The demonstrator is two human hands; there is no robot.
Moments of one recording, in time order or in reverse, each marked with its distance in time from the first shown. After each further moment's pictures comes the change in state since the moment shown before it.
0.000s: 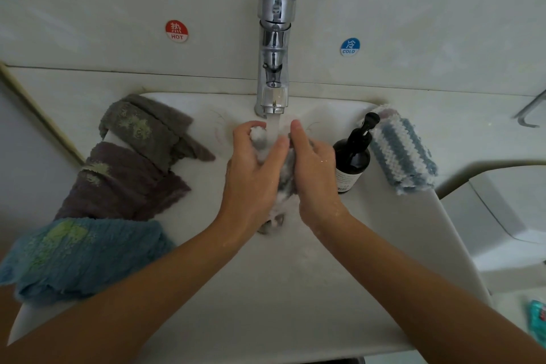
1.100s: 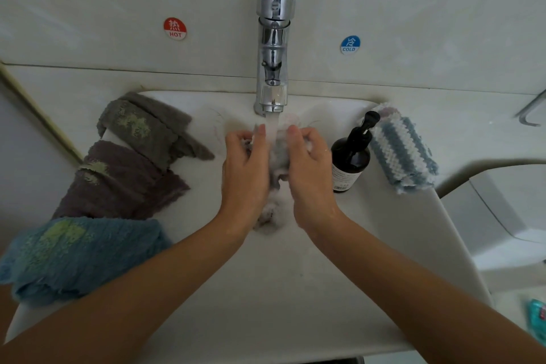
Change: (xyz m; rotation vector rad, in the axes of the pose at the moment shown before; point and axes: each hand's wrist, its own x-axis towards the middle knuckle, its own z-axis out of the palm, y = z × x) left_hand 0.011 -0.013 0.004 0.027 0.136 -0.218; right_hand -0.003 0.005 0.004 0.023 0.049 -0.038
